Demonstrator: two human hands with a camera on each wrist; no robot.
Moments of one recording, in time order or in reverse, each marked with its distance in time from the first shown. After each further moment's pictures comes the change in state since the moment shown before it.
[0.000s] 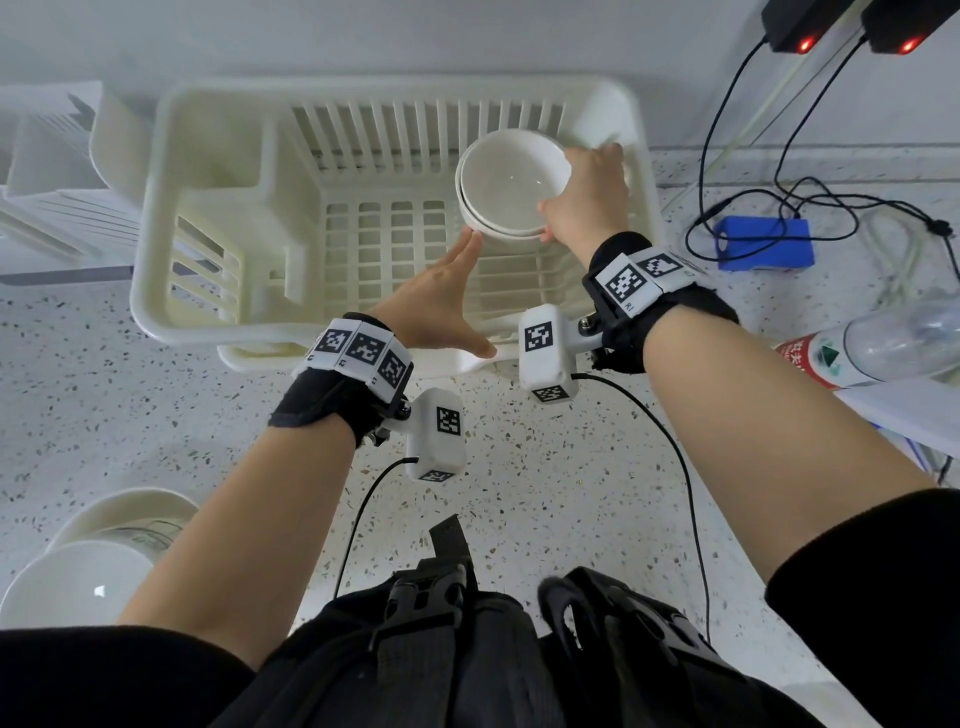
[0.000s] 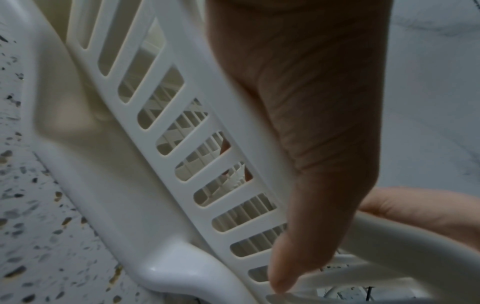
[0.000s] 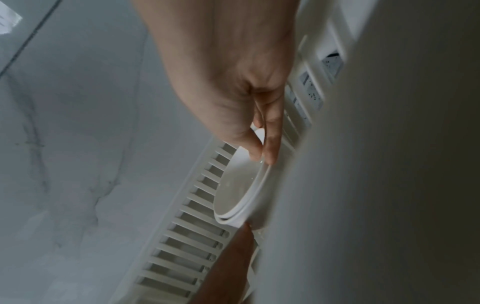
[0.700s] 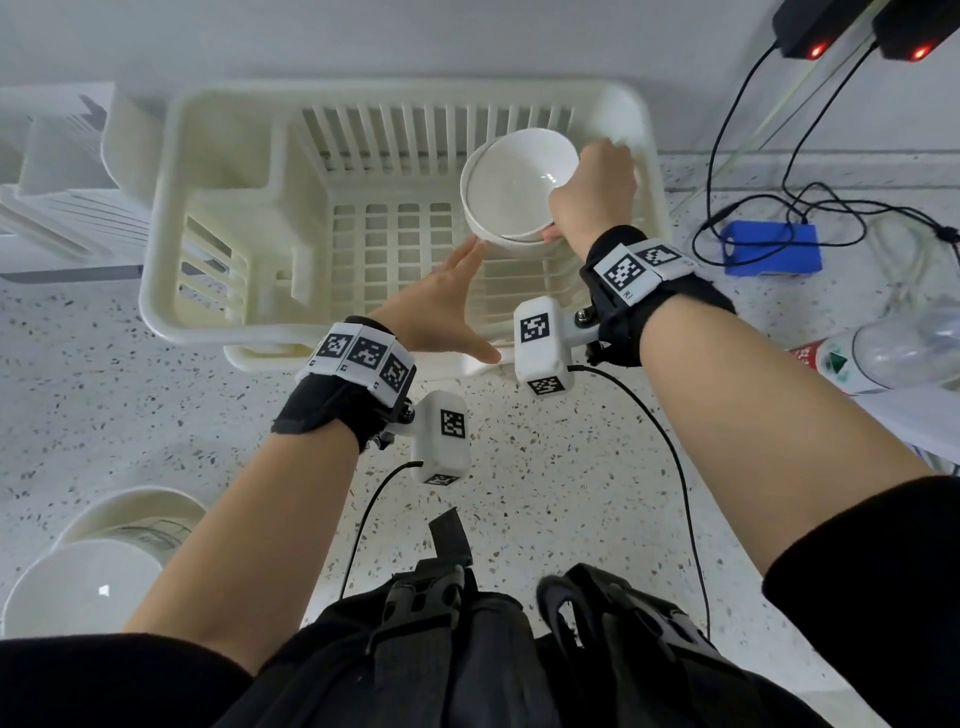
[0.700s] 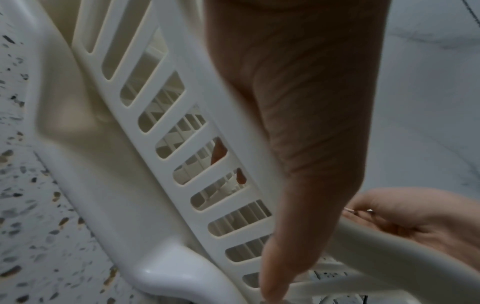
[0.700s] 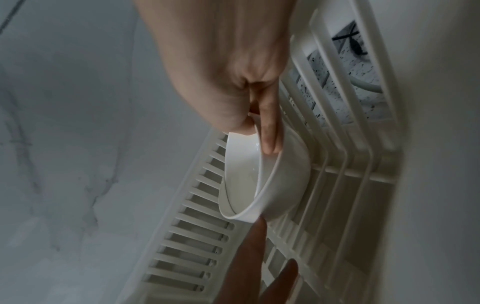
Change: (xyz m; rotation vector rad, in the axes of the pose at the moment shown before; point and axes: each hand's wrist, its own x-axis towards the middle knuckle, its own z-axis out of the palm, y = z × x) left_hand -0.003 -0.003 -0.003 0.004 -0.016 -0.021; right_hand -0.002 -0.015 -0.008 -0.054 0.072 0.076
